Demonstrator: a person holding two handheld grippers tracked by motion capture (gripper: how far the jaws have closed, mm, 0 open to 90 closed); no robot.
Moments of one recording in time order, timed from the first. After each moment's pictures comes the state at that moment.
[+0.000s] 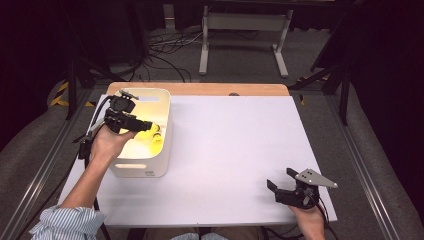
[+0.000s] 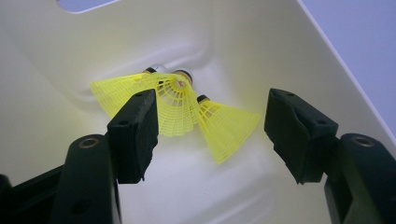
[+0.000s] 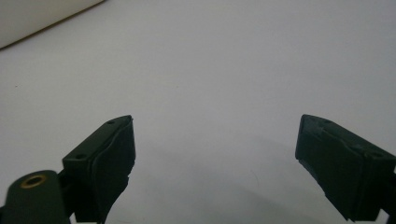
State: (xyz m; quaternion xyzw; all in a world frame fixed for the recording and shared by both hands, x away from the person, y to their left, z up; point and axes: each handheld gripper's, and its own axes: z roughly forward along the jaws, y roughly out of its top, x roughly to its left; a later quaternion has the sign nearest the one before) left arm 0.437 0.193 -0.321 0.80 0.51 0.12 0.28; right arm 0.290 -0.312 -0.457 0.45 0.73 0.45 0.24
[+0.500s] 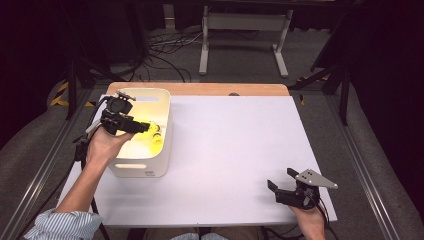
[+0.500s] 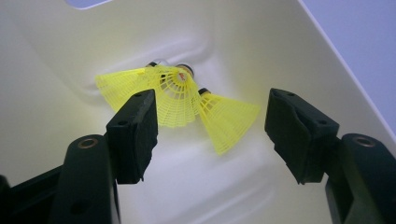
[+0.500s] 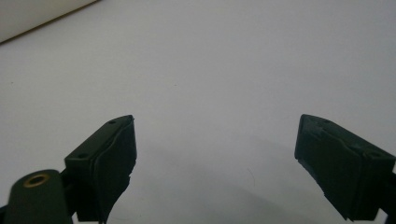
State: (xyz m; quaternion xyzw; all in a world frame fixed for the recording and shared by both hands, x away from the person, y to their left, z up) left arm 0.429 0.197 -0.317 0.81 0.51 0.13 0.27; right arm 0.290 -0.312 -0.457 0.45 0.74 0.44 0.25
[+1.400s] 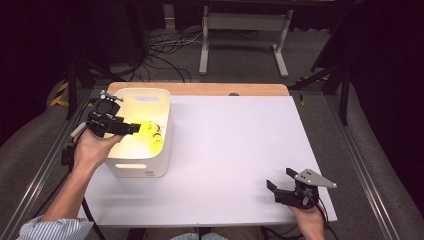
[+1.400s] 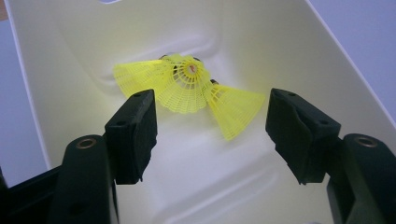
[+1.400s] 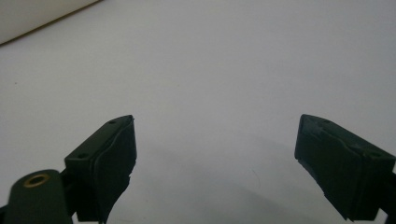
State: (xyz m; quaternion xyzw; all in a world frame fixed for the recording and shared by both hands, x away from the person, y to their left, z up) left arm 0.413 0.222 -0.308 0.80 0.51 0.13 0.29; right arm 0.290 -0.310 -0.457 0.45 0.74 0.45 0.24
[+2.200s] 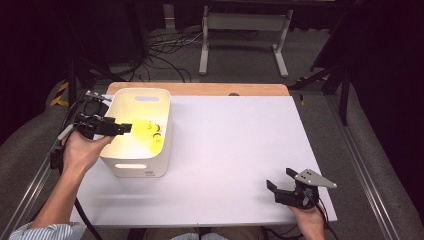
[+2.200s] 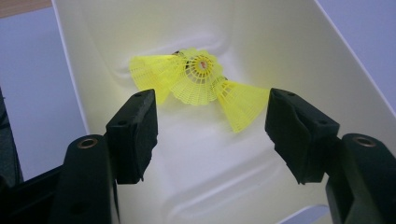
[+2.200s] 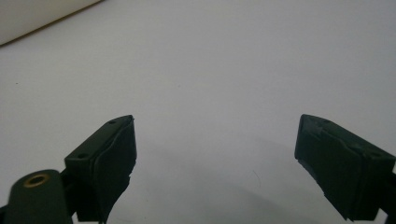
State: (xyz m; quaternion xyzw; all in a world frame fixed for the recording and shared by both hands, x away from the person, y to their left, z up) left arm 0.404 0.242 -0.302 0.79 0.53 0.13 0.30; right arm 0.290 -0.310 -0.457 0.45 0.74 0.45 0.24
